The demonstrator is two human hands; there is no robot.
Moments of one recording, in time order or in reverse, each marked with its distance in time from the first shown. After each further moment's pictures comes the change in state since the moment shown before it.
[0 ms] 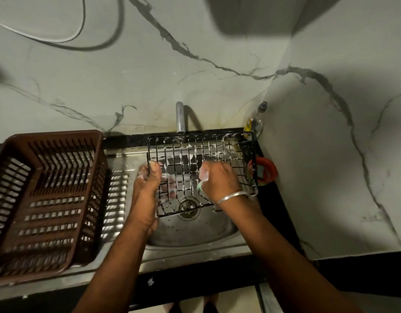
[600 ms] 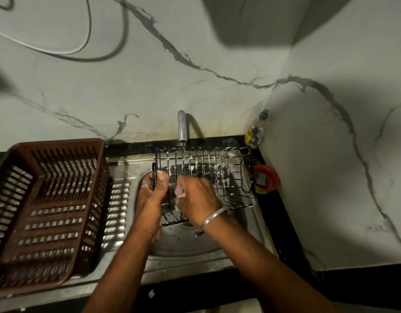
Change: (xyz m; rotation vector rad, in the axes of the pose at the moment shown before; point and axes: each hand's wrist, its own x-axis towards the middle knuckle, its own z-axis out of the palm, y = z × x) left_hand -0.002 0.005 0.008 0.077 -0.031 0.029; right_hand -0.012 -0.036 0.033 0.169 -0.033 -0.181
